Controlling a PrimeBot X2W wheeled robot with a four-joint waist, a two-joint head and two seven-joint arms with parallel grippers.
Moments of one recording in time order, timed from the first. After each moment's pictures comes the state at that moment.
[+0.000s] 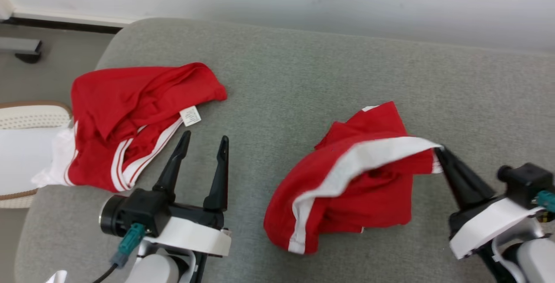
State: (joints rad) left arm -0.28 0.21 -0.38 0.03 -0.29 0.19 -0.26; right arm -0.31 -0.33 0.32 0.14 0.50 0.13 0.02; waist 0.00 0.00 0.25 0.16
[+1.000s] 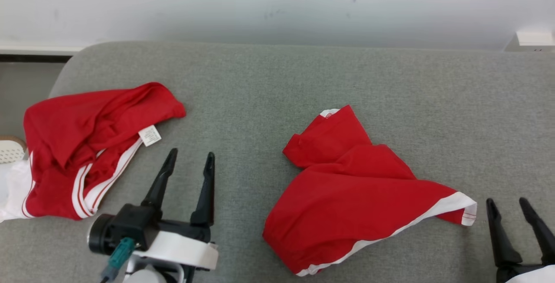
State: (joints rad) left arm -0.21 0.18 -0.30 0.05 -0.24 0.15 -0.26; right arm -0.01 -0.22 -0.01 0.11 0.42 0.13 -0.07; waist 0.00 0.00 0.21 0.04
